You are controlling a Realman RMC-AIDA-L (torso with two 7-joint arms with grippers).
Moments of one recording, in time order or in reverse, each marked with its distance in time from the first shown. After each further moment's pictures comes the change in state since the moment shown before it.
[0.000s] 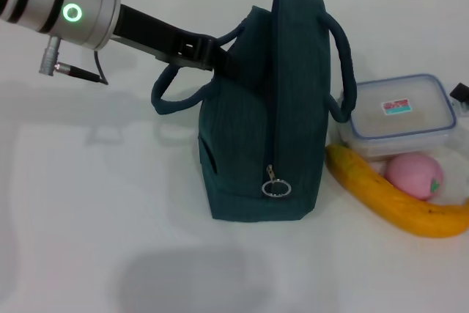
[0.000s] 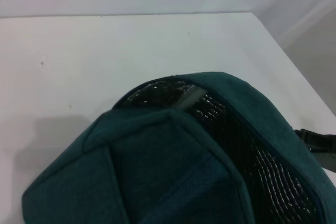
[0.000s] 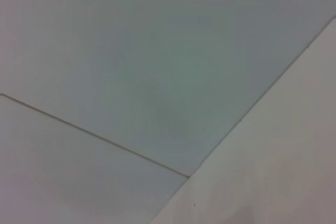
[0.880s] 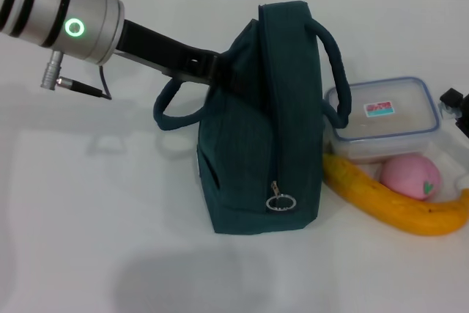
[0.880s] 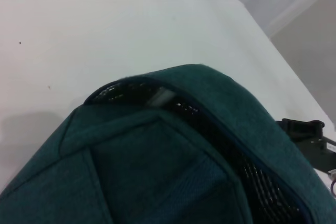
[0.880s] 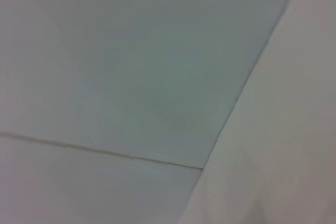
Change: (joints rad) left arm 0.030 -0.003 0.040 0.009 -0.047 0.024 -0.001; right arm -0.012 0.036 -0.015 0.013 0.044 -0.022 0.225
